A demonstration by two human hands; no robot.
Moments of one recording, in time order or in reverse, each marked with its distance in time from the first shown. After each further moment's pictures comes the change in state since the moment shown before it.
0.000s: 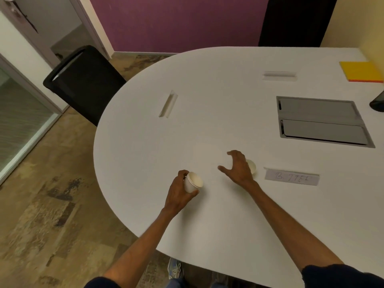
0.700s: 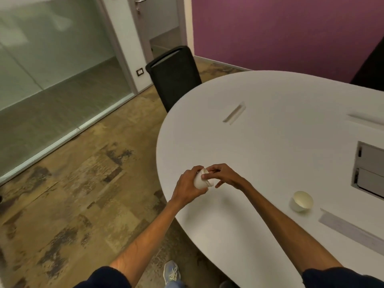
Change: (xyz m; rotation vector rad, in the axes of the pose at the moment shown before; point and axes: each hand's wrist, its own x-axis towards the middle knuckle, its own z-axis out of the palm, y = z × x) left_hand -0.062 -0.049 -0.112 0.066 0.294 -0.031; right_hand -0.012 -0.186 0.098 0.336 -0.822 -0.163
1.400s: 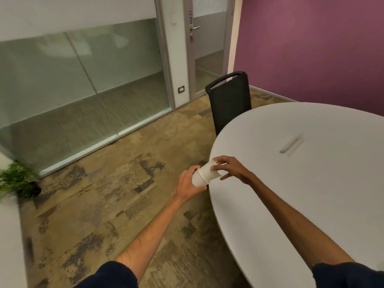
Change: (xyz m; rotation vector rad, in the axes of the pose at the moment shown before) left_hand 0.032 -0.159 -0.199 -0.052 0.243 -0.091; right_hand 0.155 -0.165 0.136 -0.021 0.008 -0.182
